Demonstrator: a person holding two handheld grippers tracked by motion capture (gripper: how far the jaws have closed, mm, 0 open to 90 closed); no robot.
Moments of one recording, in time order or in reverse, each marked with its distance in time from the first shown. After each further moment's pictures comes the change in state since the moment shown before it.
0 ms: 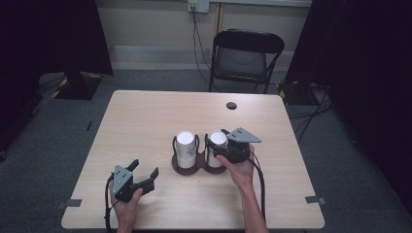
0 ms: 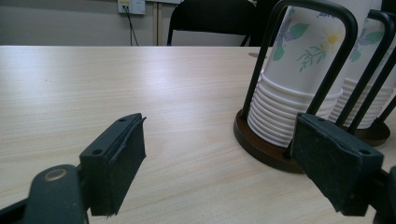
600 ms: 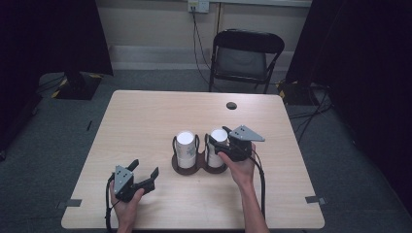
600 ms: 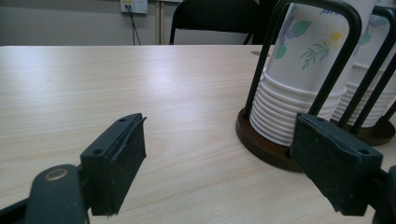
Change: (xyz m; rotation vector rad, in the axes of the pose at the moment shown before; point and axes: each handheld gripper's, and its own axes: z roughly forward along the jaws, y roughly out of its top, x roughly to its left) left arm -0.001 0.000 0.001 0.007 0.012 0.013; right arm -0.003 0.008 -0.005 -0.044 -0.001 0.029
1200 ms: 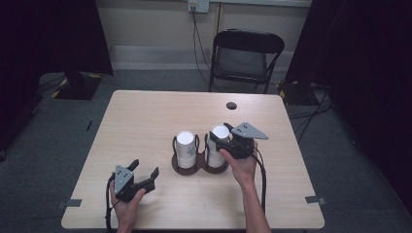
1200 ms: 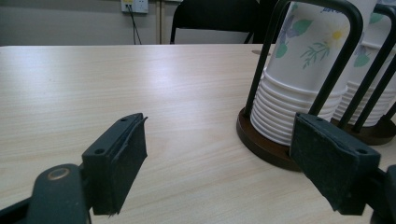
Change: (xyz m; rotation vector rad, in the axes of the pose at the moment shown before) left arm 0.000 0.000 0.000 0.004 0.004 0.005; right arm -0.001 0.014 -0.007 -0.029 -0.005 0.003
